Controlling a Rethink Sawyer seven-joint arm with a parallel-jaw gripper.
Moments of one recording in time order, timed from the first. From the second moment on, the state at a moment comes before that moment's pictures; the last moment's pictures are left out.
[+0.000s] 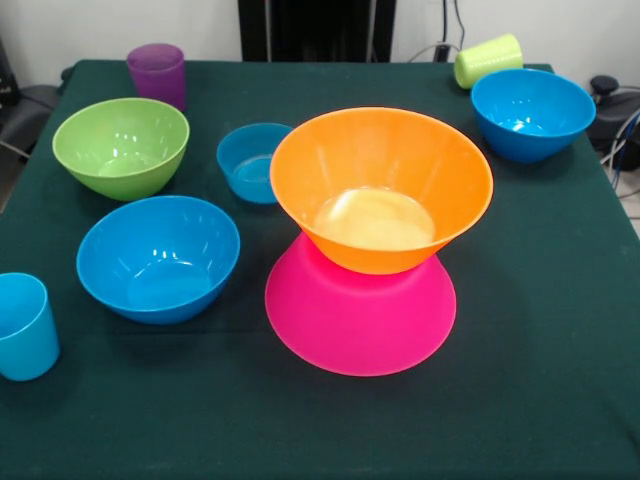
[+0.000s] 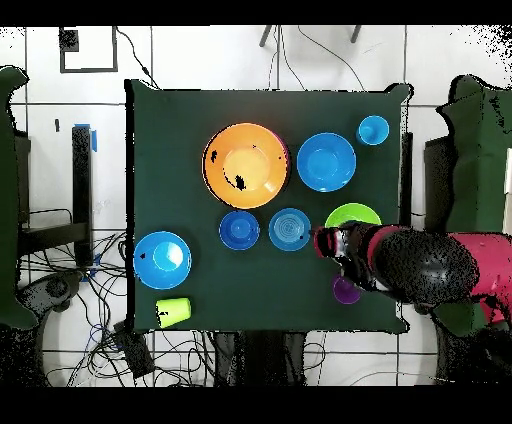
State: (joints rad) arm -1.34 -0.98 1.16 2.03 -0.35 0.89 1.71
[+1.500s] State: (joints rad) arm -0.93 -0.81 0.71 1.85 -0.49 0.80 1.87
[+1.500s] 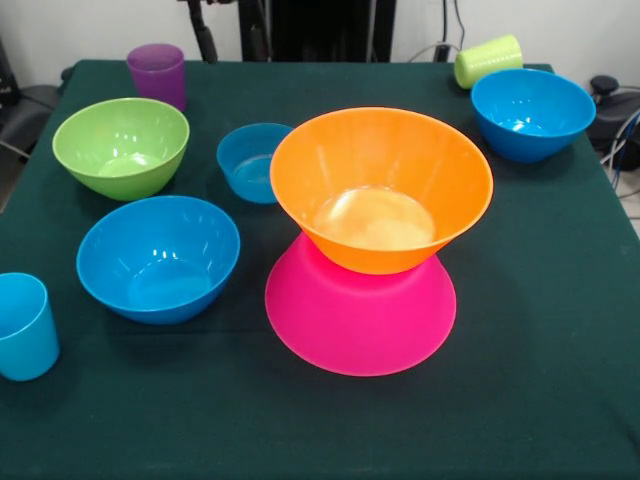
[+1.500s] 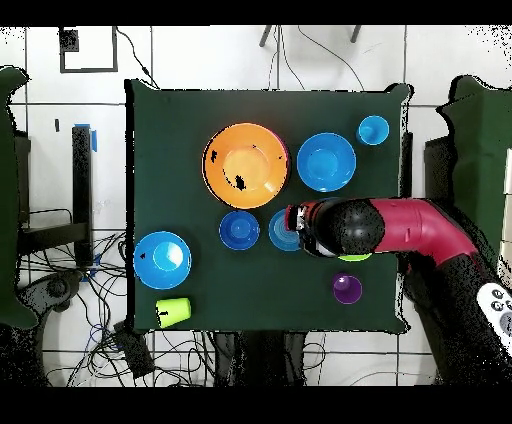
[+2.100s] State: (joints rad) arm -0.91 -0.77 0.66 1.75 -0.49 0.80 1.87
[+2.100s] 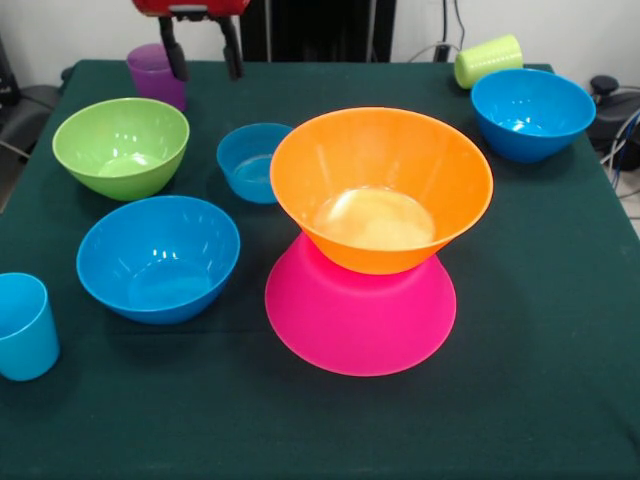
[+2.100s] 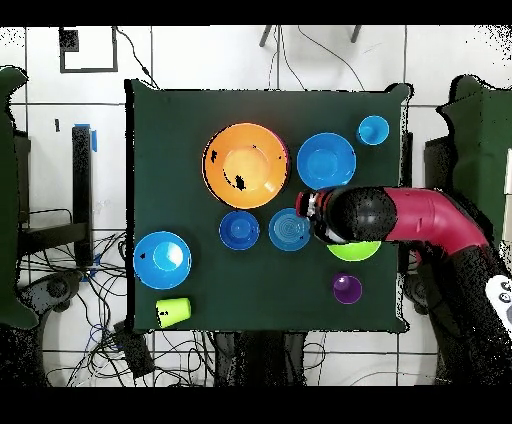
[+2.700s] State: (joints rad) arm -0.91 -0.68 0.64 1.62 -0.49 0.83 1.87
